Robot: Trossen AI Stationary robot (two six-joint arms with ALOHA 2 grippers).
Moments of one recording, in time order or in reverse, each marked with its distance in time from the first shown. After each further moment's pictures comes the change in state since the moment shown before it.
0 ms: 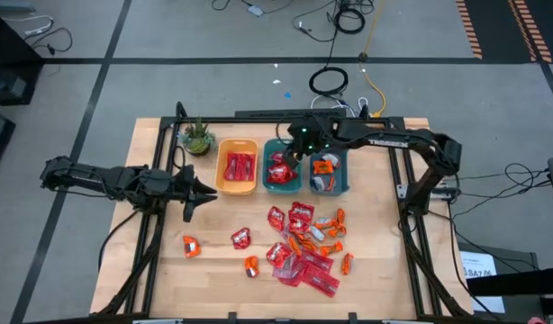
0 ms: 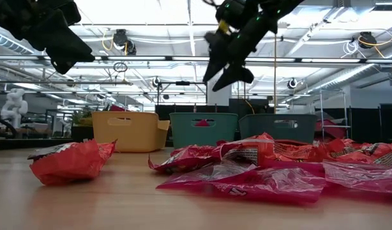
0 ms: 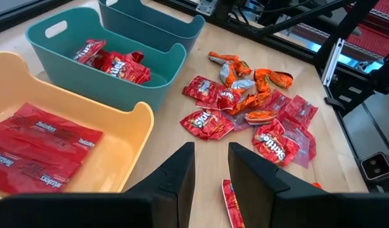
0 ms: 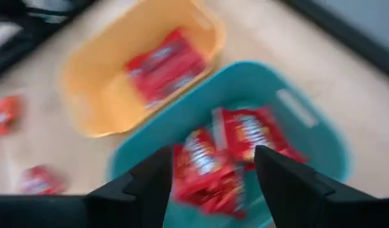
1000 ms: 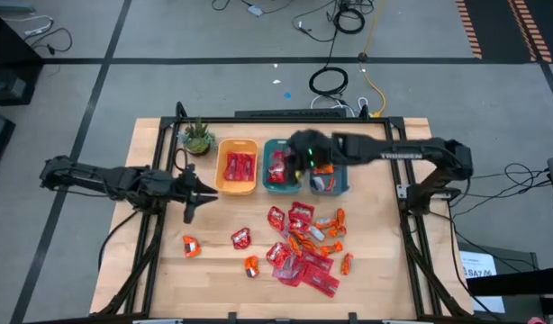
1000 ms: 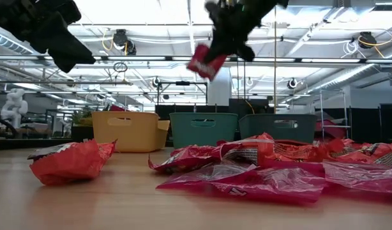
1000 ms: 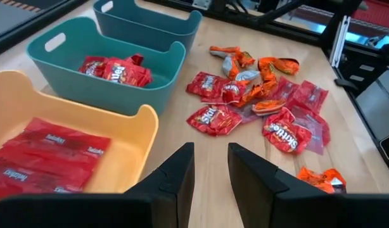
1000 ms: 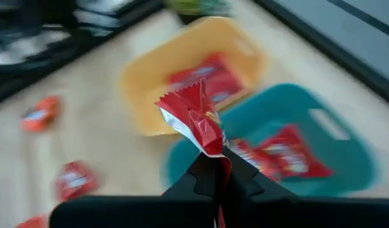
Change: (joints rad) left arm 0.000 0.018 0.000 0.000 -0.002 0.113; right arm 0.182 -0.083 0.001 0.012 0.185 0.026
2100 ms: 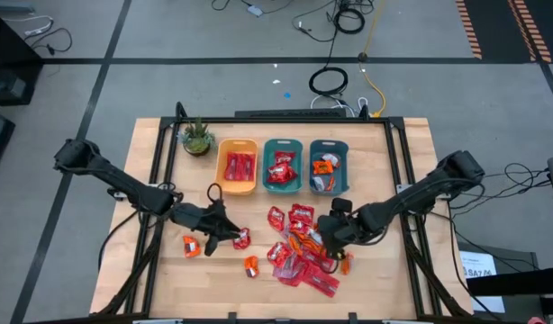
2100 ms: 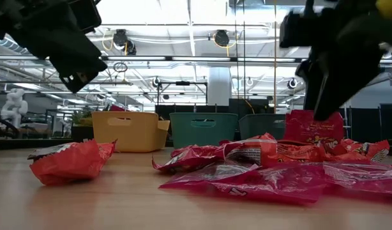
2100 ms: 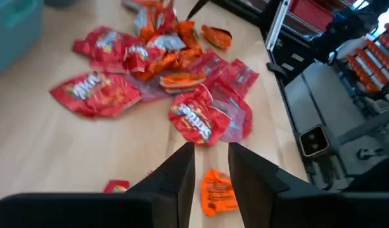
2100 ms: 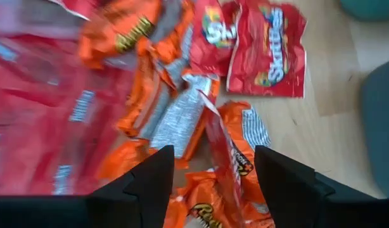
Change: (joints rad) left arm -0.270 0.642 0.001 0.630 0.013 -0.290; right arm 0.598 -0.032 -0.394 -0.161 0.157 0.172
